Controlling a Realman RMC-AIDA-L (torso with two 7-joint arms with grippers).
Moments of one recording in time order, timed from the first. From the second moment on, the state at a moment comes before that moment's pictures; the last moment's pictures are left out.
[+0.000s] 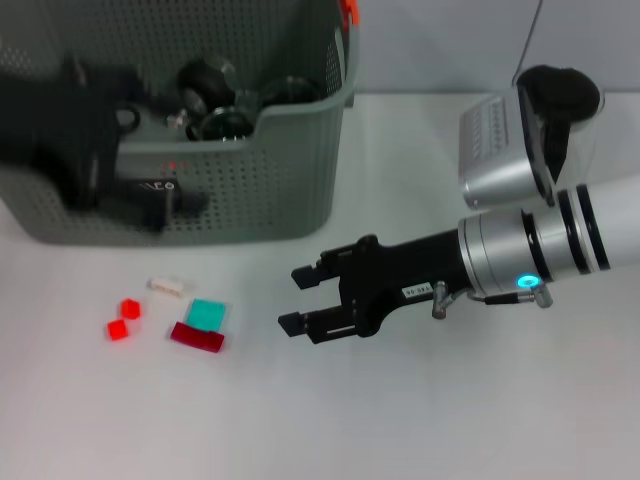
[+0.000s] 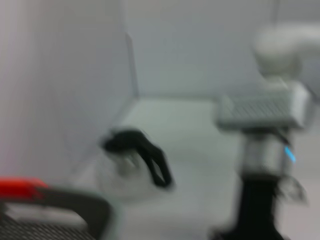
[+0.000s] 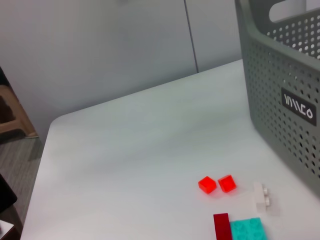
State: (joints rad) left arm -0.50 -2.03 0.77 1.65 2.01 1.96 -1.90; right arm 0.75 2.10 -1.39 -0.61 -1.75 -1.27 1.58
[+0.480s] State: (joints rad) left arm -0.40 -2.16 0.93 1.51 2.55 1.76 -1.76; right arm 0.75 2.10 -1.39 -0.60 -1.75 -1.26 1.59
